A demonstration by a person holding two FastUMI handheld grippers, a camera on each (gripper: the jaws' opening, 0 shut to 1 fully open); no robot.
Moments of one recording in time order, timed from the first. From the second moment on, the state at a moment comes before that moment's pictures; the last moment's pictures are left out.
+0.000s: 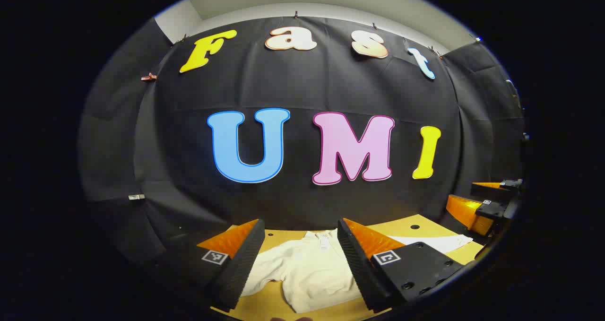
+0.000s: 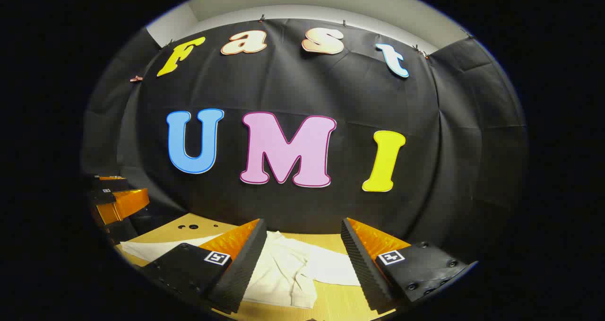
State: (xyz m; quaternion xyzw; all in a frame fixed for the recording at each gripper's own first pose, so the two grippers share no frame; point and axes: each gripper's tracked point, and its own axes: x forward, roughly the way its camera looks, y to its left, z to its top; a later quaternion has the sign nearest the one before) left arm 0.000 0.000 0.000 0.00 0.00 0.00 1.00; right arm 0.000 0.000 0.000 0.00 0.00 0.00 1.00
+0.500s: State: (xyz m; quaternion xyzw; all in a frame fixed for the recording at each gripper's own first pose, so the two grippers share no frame) left arm 0.003 0.004 -0.006 0.00 0.01 0.00 1.00; right arm 0.001 0.010 -0.011 0.05 0.02 0.02 1.00
